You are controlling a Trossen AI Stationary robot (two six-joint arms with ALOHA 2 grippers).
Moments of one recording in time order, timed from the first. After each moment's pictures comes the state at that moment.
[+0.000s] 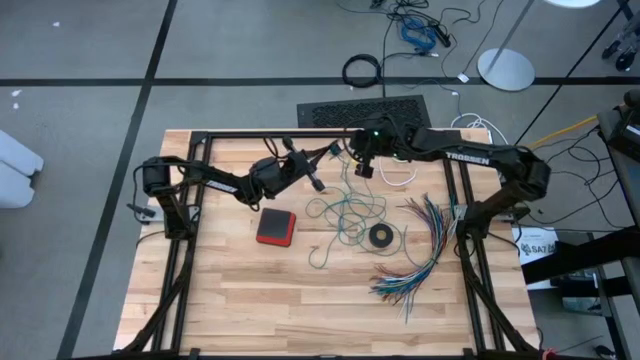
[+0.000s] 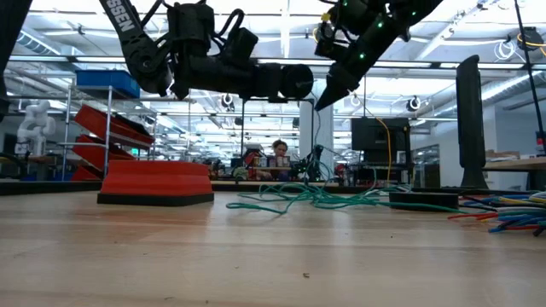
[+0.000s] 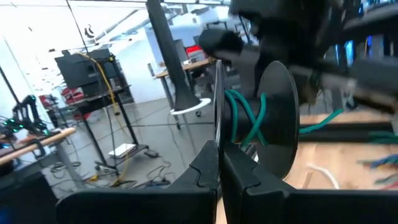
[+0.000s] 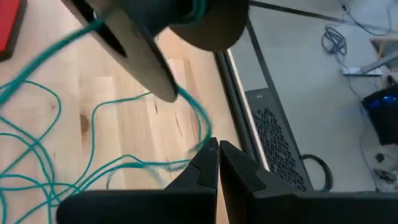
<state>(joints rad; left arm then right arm) 0.25 1.77 0.76 1.16 -0.33 0.34 -0.45 1.50 1.17 -0.37 0.13 -0.39</state>
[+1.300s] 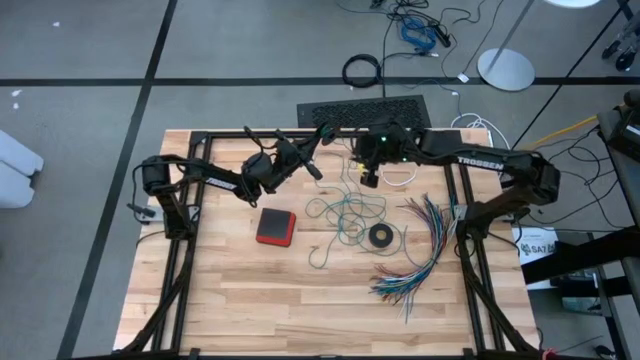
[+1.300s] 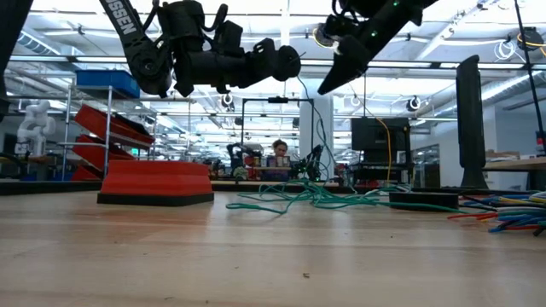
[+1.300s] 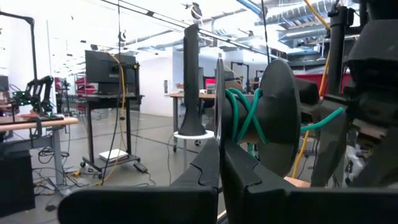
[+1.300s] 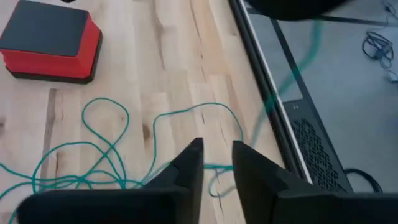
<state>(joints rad) 0.29 1.76 0.76 1.33 -0.37 0.12 -0.40 1.41 1.17 -0.45 0.02 -0.29</state>
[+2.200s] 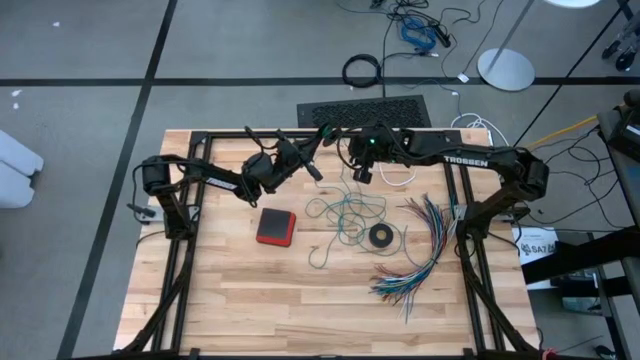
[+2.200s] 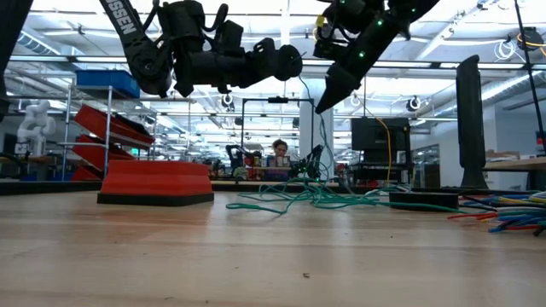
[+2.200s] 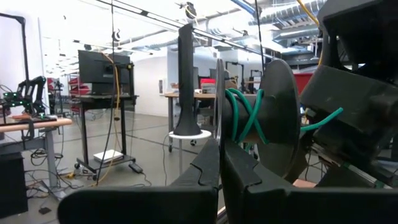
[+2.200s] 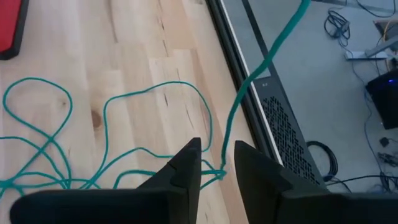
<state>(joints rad) 0.29 1.76 0.76 1.33 -0.35 0.12 -0.41 1.51 1.17 -0.41 0.19 -0.31</state>
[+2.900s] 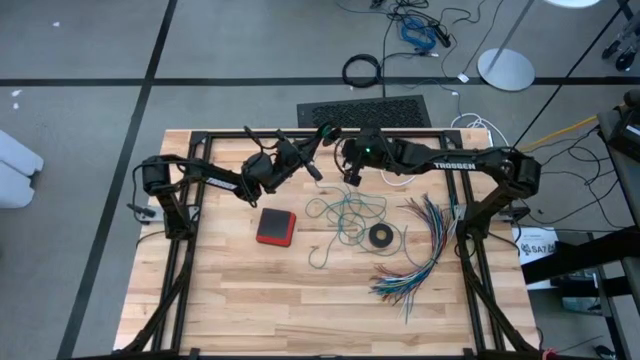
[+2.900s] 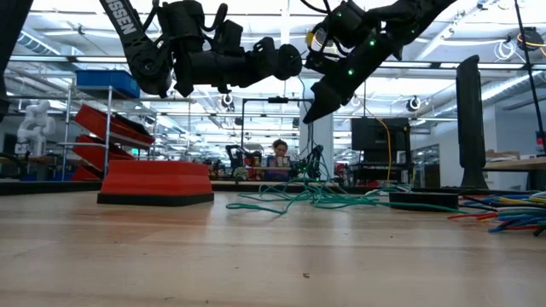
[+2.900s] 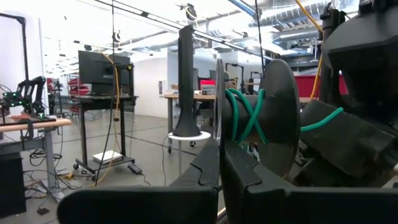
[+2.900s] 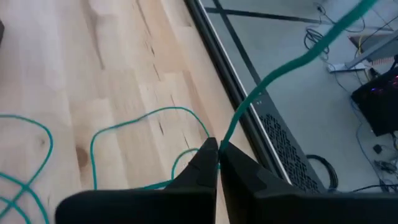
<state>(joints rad) 0.29 1.76 0.76 1.33 -0.34 0.11 -0.38 1.57 1.05 -0.11 0.24 -0.26</state>
